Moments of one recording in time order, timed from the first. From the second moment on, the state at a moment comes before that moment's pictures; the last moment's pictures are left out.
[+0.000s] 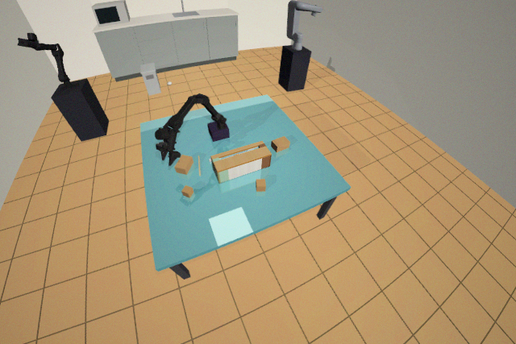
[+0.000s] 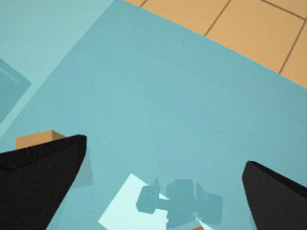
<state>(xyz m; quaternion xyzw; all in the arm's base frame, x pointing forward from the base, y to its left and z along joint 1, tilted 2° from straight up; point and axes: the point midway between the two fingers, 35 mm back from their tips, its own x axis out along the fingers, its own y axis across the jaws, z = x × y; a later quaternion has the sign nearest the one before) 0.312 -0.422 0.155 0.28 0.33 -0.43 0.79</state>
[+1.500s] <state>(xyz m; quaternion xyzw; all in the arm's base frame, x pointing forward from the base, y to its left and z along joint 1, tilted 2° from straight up) 0.317 -0.037 0.107 0.56 0.57 -0.40 0.44</state>
